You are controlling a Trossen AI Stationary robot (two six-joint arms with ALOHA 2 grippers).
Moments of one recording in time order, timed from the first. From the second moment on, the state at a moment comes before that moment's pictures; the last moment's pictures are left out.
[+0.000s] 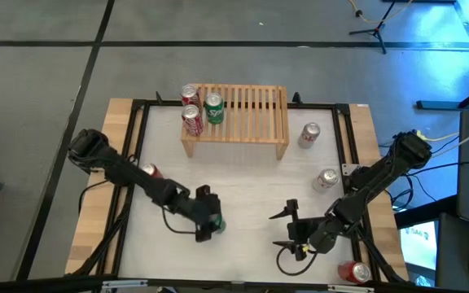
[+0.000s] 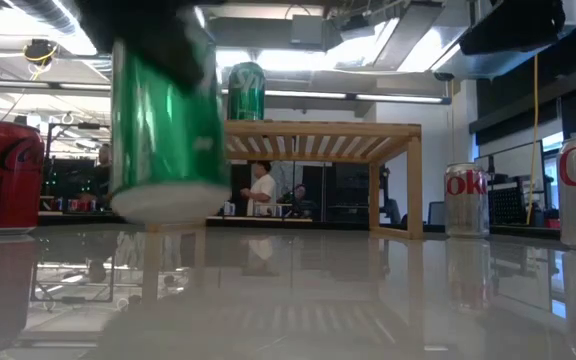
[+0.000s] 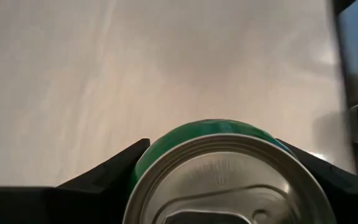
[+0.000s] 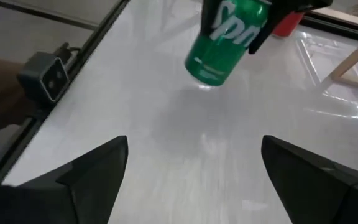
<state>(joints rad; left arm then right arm) -0.45 1.61 1.02 -0.27 -0.21 -0.57 0.78 1.46 0.81 -0.01 0.58 0.23</state>
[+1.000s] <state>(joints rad) -0.47 1.59 1.02 -0.34 -0.19 -0.57 0.78 1.46 0.81 0.00 0.58 0.23</state>
